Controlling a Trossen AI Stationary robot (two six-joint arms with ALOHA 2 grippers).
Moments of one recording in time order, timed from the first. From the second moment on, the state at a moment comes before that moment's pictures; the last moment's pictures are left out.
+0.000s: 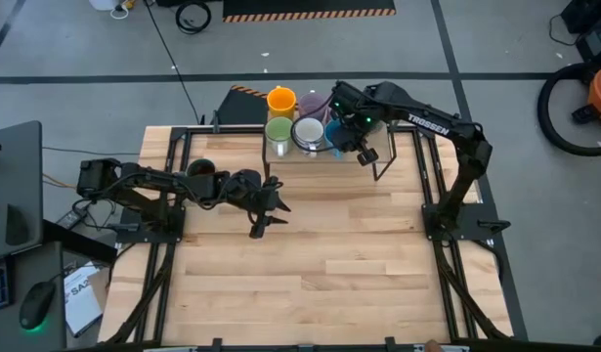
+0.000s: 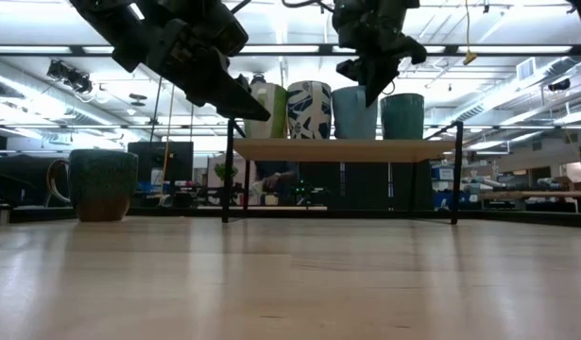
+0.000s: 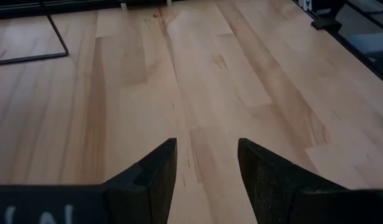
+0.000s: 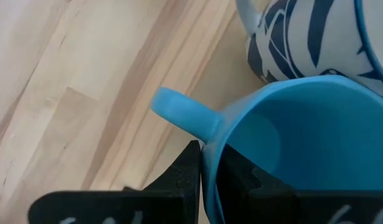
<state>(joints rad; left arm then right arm) 0.08 1.41 0.72 0.16 0.24 0.17 -0.50 1.73 1.80 -1.31 -0.13 -0.99</state>
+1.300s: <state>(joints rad) 0.08 1.24 0.73 0.00 0.16 0.08 -0.44 1.67 1.80 -1.35 0.02 -0.68</state>
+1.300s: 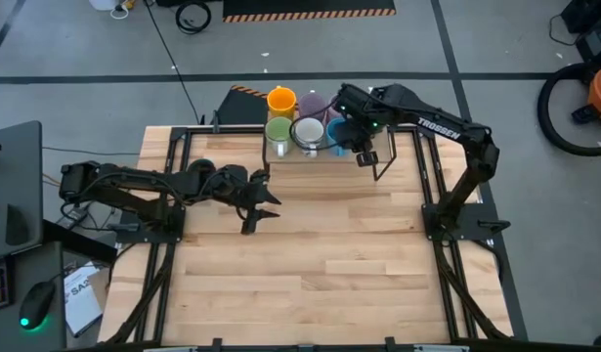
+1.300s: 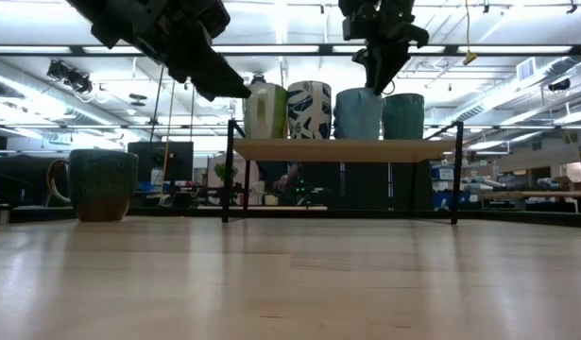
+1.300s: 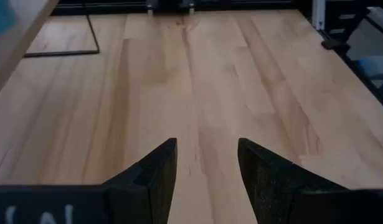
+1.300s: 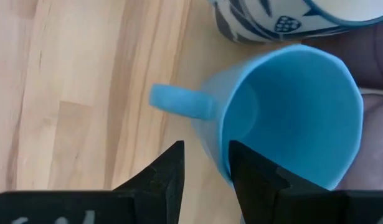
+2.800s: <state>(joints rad) 0.05 1.23 0.89 -0.34 0.06 0.08 -0.47 1.48 1.47 -1.13 0.19 -0.35</state>
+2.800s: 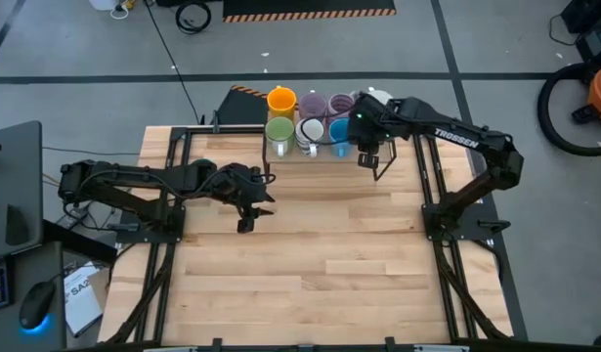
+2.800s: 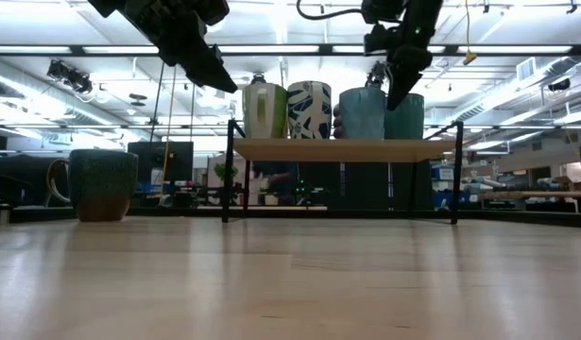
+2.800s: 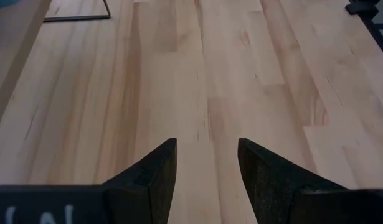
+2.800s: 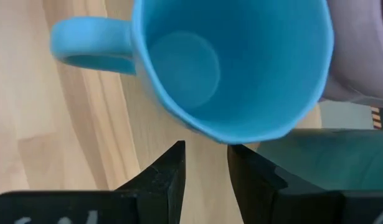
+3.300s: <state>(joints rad) 0.05 1.23 0.89 -0.33 0.06 0.07 -0.49 1.42 1.34 -0.93 0.21 -0.36</state>
